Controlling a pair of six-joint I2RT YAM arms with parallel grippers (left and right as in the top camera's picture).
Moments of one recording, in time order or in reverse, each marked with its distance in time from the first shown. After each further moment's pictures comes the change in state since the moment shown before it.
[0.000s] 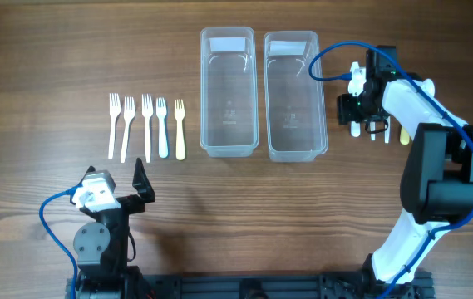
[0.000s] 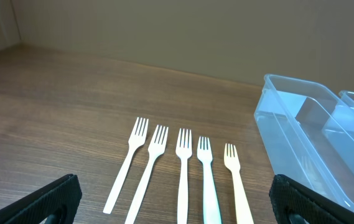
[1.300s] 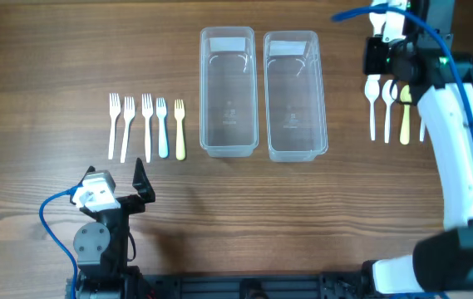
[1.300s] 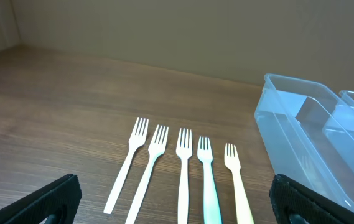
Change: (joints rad) left arm 0.000 0.000 0.000 0.000 0.000 0.003; right arm 0.084 -0.408 0.237 -0.145 0.022 0.084
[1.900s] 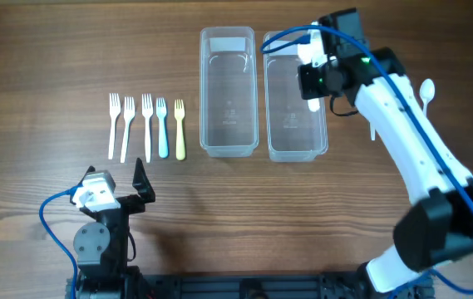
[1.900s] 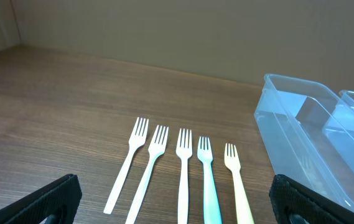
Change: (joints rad) left arm 0.000 0.000 0.000 0.000 0.000 0.000; right arm 0.238 0.161 -0.002 -0.097 -0.009 0.105
